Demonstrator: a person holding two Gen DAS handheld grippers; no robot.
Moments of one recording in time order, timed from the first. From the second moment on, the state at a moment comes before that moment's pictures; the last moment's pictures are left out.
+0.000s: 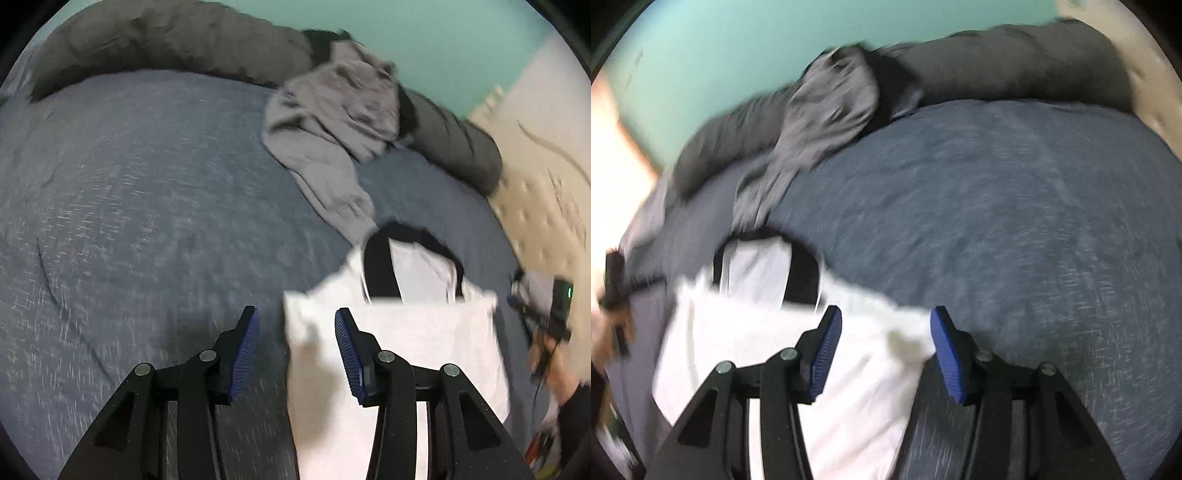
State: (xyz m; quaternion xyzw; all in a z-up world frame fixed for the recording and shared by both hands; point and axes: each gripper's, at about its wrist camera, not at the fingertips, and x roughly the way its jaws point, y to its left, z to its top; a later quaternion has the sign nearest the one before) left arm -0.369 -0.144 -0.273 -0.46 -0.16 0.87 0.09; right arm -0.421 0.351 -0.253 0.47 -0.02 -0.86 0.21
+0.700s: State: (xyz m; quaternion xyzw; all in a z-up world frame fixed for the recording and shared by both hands) left arm -0.438 -0.111 -0.324 -0.50 -0.05 0.86 0.09; right arm -0.478 0.316 -0.306 0.49 0.10 -0.85 0.14
